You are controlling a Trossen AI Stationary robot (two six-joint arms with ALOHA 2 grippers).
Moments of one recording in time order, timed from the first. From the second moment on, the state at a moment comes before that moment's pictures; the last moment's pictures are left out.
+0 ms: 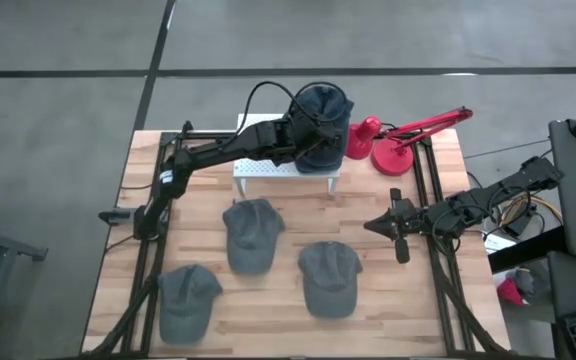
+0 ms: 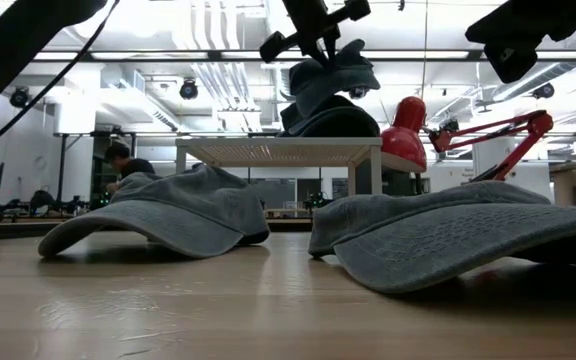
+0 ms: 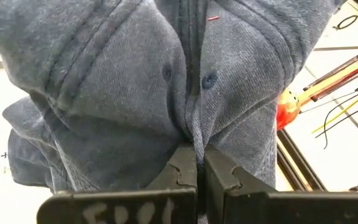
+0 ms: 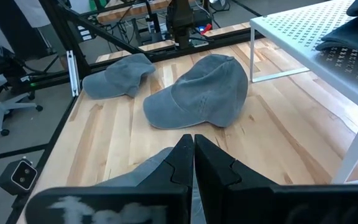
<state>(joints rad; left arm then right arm) 0.19 2.10 2.35 -0.90 -0.65 -0.85 0.43 0.63 0.48 -0.18 0.42 0.39</state>
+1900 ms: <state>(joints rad) -0.13 1.83 2.35 -1.49 -0.42 -1.08 0.43 0.63 0.48 -0.18 0.42 0.39</state>
